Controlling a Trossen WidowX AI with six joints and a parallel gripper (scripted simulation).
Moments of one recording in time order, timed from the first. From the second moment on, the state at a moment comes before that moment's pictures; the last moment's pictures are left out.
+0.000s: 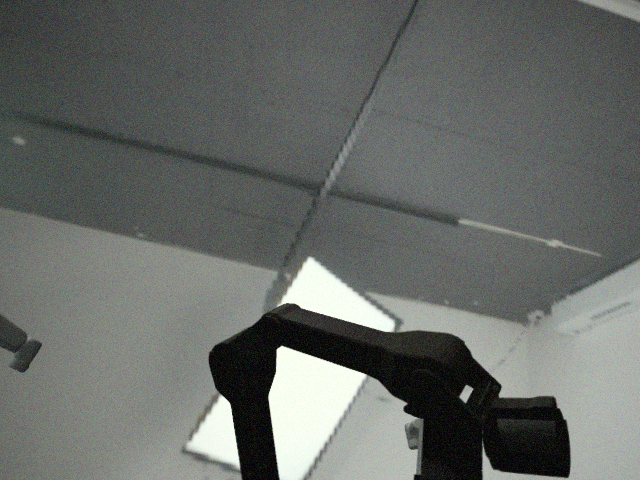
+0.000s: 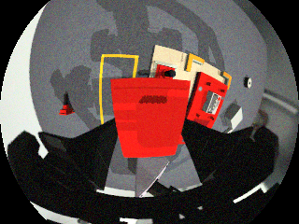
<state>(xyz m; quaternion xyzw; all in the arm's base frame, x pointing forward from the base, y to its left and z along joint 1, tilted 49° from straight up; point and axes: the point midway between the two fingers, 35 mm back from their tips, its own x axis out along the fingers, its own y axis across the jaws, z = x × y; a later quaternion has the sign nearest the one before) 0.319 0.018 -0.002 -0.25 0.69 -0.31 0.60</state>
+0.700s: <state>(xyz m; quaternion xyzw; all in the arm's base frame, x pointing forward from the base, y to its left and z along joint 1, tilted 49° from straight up) 0.320 -0.078 0.106 -0.21 0.66 -0.37 0.62</state>
